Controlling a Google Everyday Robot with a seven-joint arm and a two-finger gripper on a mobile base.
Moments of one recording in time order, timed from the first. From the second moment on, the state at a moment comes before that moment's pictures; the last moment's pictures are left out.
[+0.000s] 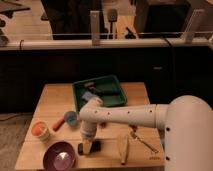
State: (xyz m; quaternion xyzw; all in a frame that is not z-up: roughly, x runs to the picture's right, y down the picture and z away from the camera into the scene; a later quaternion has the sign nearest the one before) arm -0.113 0.284 0.787 -0.44 -0.14 -0.01 0.89
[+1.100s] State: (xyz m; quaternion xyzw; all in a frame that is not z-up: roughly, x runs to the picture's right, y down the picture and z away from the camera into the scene) arm -0.128 0.218 0.736 -0.40 -0.16 -0.01 0.90
